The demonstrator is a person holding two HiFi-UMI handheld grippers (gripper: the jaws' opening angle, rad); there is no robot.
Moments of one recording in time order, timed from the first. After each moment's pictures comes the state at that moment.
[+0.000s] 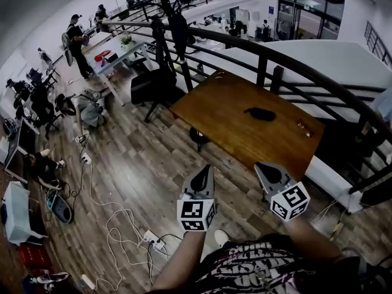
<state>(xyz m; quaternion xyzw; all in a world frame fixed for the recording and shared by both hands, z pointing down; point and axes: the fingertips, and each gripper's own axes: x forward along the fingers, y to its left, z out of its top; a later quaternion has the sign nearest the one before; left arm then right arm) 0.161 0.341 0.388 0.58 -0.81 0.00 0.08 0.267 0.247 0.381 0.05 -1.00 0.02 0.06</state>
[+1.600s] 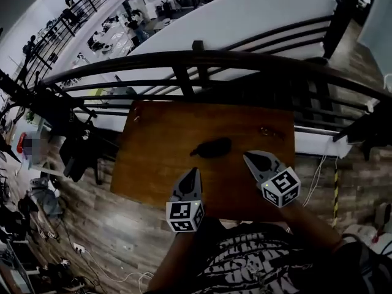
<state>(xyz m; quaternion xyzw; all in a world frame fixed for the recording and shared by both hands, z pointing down) 0.025 -0.113 0.513 0.75 -0.63 0.08 0.17 0.167 -0.174 0.496 0.28 -0.95 0.10 0.12</state>
